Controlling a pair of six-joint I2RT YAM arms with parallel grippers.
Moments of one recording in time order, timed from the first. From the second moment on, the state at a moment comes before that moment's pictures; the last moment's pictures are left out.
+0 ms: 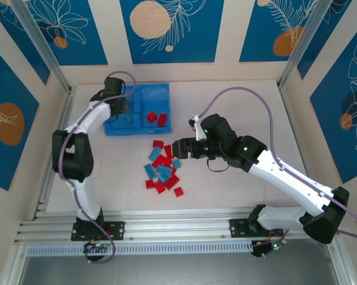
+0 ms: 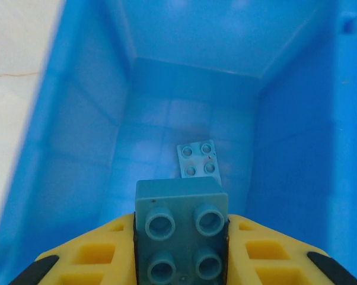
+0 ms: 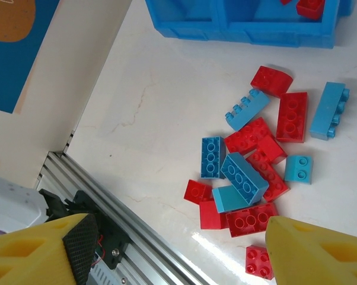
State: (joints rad) left arm -0.17 1.97 1.62 -0.58 -0.18 -0.33; right arm 0.84 1.17 1.18 -0.67 -0.17 0.63
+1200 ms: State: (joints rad) left arm -0.40 0.96 1.20 -0.71 0.14 -0.13; right arm 0.84 1.66 1.34 -0.71 -0.03 0.58
